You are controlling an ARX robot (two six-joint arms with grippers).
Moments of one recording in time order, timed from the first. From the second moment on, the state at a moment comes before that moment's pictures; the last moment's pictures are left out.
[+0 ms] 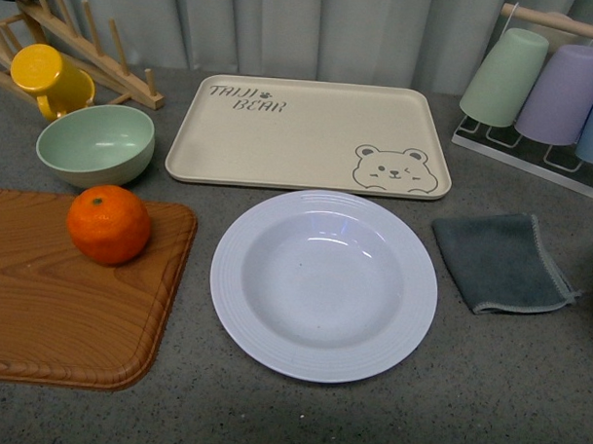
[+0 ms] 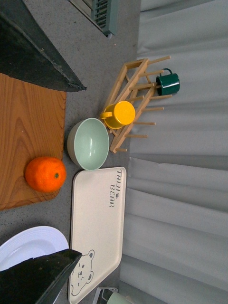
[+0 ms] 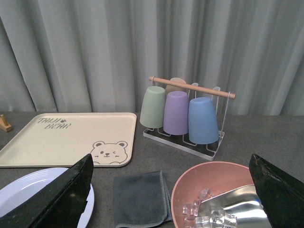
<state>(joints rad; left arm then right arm) 0.00 0.00 0.02 0.00 0.00 0.00 0.00 0.00 0.01 0.00 0.00 0.00</state>
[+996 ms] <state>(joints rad) -0.18 1.50 0.51 0.33 -0.15 -0.33 0.00 0.00 0.01 0.00 0.00 0.00</state>
